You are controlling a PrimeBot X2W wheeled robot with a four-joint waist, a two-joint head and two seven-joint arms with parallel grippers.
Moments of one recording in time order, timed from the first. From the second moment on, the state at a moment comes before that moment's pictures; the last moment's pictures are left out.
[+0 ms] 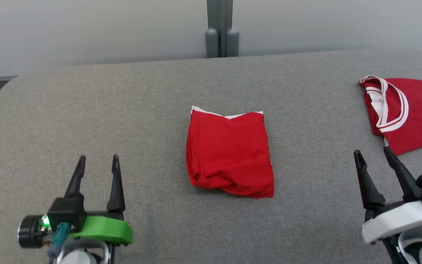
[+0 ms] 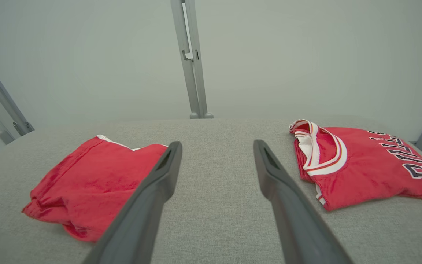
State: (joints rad) left arm -0.06 0.23 -0.28 0.08 -0.30 0.19 -0.22; right arm 0.09 -0.18 -0.03 -0.16 0.27 0.13 0.00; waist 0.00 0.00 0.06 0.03
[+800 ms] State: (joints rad) left arm -0.29 0.14 -0.29 0.11 -0.25 0.14 -0.26; right arm -0.36 -0.18 0.25 0.42 0.42 0.13 -0.04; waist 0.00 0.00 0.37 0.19
